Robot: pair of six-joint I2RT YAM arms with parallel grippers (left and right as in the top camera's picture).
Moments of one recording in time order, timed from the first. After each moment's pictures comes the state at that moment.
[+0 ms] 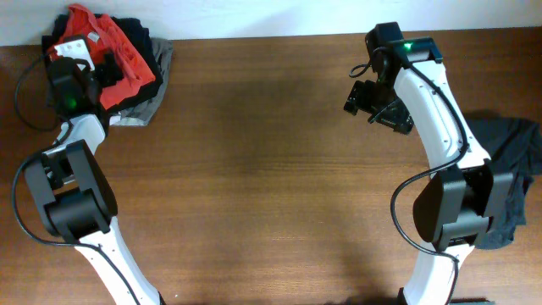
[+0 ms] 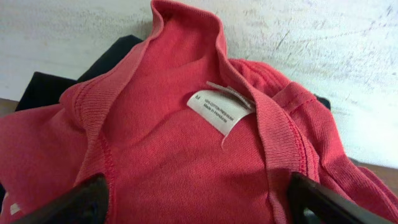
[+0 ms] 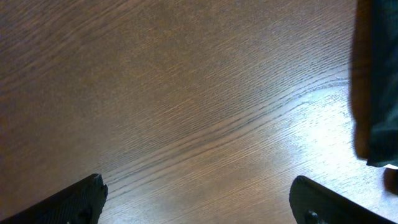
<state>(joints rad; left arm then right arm) 0.33 2.31 1.59 0.44 0.15 0.00 0.12 2.05 1.94 -1.36 0.09 0.62</state>
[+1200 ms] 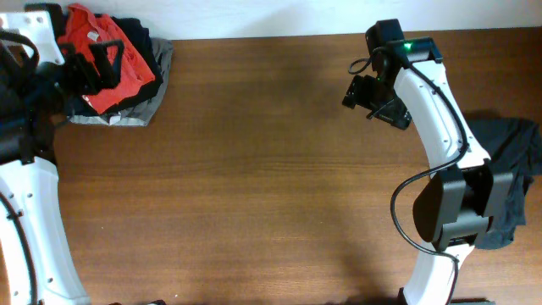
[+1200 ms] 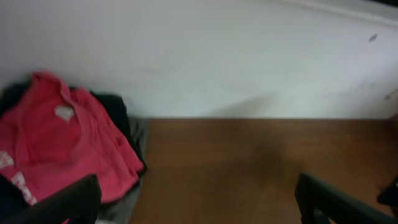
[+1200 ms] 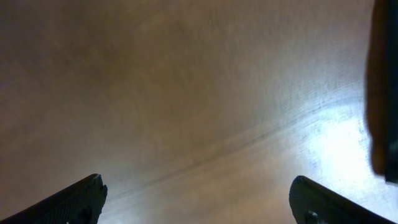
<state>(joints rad) 0.32 1.50 1.65 -0.63 0.57 -0.01 0.12 2.05 1.94 -1.31 0.07 0.62</state>
